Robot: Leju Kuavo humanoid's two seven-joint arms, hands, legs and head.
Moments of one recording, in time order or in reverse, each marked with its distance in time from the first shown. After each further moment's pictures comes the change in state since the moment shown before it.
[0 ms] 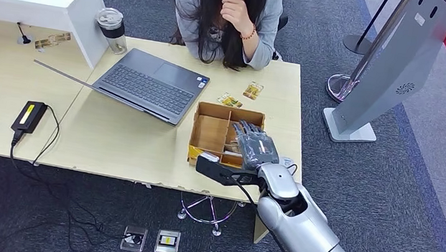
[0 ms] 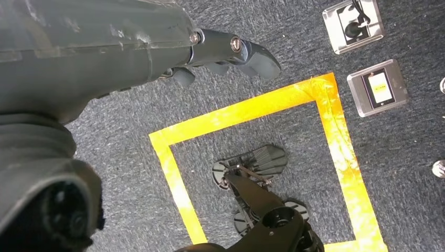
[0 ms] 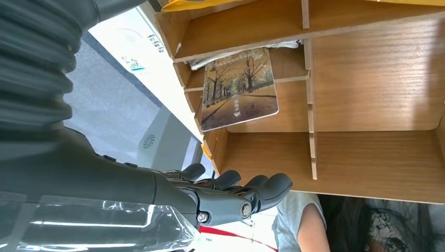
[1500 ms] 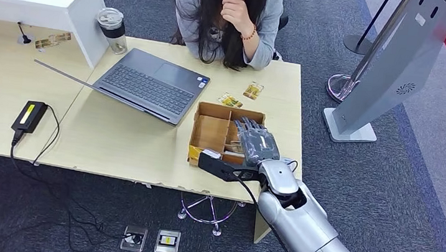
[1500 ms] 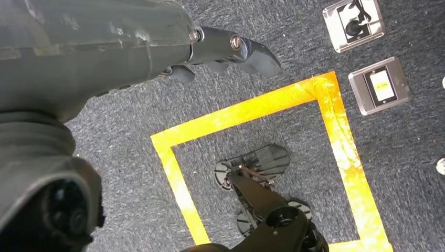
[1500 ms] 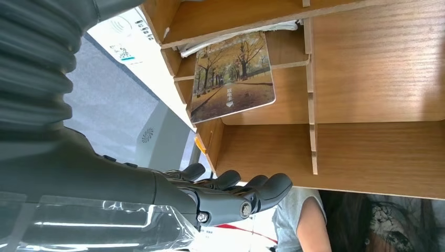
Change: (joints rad) left arm -0.001 0.002 -0.013 0.000 0.006 0.016 -0.002; right arm -0.041 0.017 0.005 0.106 0.012 -0.072 -0.043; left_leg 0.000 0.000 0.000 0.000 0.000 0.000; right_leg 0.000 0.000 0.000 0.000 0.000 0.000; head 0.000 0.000
